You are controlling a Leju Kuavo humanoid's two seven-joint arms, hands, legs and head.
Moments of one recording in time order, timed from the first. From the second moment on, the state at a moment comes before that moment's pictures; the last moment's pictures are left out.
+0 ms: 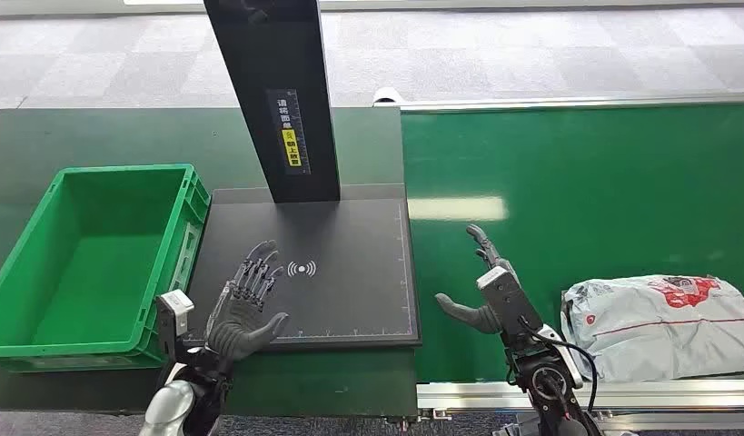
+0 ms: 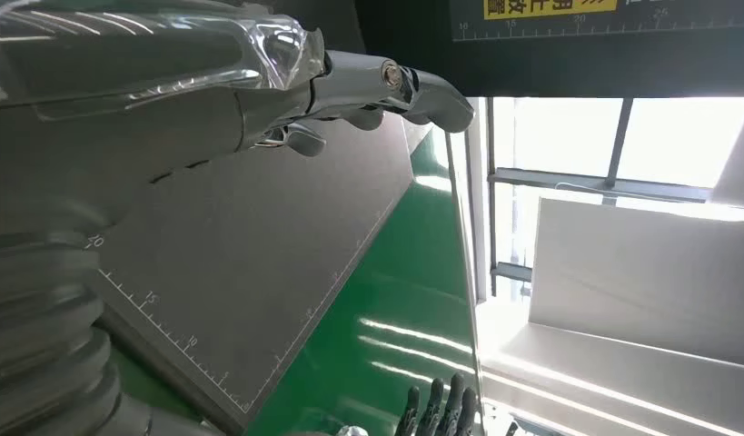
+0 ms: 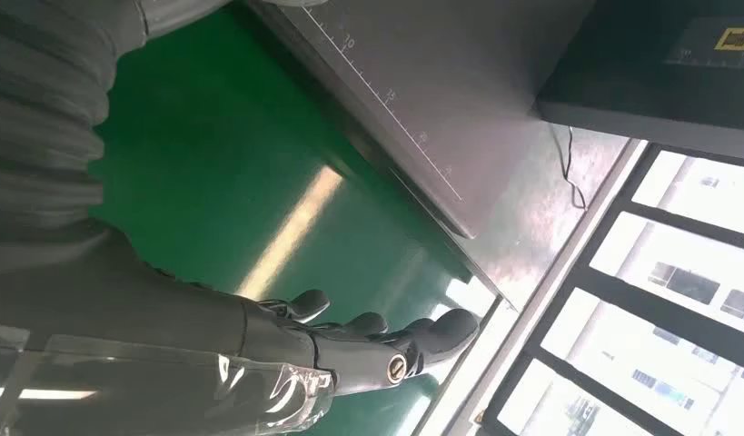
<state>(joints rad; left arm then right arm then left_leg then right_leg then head) -0.07 -0.10 -0.15 -1.26 0.02 -0.32 -0.46 -0.19 -0.09 0.26 -1.23 0.18 -0.01 -0.40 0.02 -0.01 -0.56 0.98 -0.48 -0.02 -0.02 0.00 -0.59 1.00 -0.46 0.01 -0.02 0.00</state>
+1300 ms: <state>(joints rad) -0.05 -0.12 -0.13 -1.33 0.00 -0.33 -0.38 -0.30 -0.20 -0.20 -0.93 0.98 -0.10 0.15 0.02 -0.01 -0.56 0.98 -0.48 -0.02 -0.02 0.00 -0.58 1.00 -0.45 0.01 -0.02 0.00</state>
